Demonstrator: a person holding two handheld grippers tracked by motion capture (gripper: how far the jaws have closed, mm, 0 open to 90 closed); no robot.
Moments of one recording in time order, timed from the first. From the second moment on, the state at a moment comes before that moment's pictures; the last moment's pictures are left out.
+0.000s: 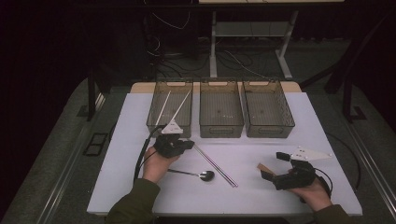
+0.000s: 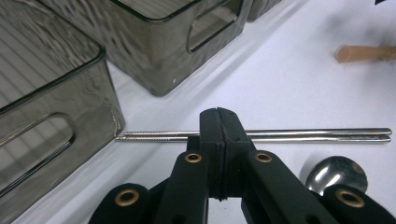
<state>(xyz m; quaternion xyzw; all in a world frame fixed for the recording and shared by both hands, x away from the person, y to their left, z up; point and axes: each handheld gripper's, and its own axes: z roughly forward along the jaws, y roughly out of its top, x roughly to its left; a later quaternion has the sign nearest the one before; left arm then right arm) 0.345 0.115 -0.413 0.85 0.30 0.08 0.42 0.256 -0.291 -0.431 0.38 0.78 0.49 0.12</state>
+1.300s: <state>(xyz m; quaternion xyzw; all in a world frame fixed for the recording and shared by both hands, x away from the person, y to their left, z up) 0.388 0.090 -0.446 0.87 0.33 0.11 0.35 0.256 -0.291 -0.433 0.38 0.78 0.48 0.12</state>
